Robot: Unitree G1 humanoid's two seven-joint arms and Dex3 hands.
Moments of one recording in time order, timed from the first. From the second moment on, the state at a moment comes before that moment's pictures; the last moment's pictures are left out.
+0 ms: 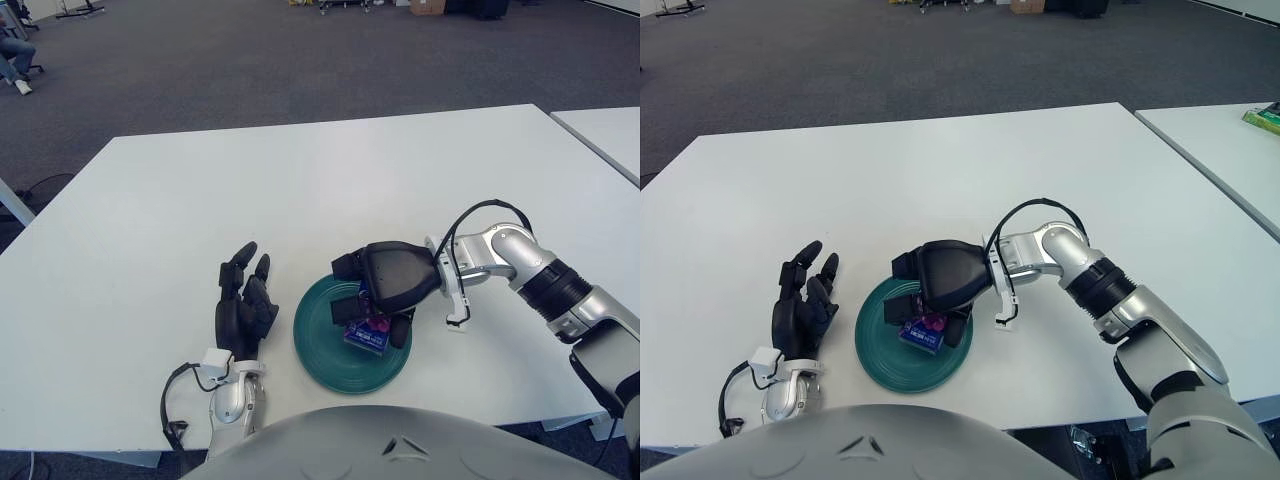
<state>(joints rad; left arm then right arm) 0.45 -0.13 -0.09 0.11 -0.14 -0.53 0.09 -0.54 -0.58 0.67 0.14 -1.12 -1.21 -0.24</state>
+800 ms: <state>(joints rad) 0.44 -0.13 -0.09 0.11 -0.19 -0.50 0.10 -0.45 -0.65 0.67 0.00 -1.35 -1.03 -0.40</state>
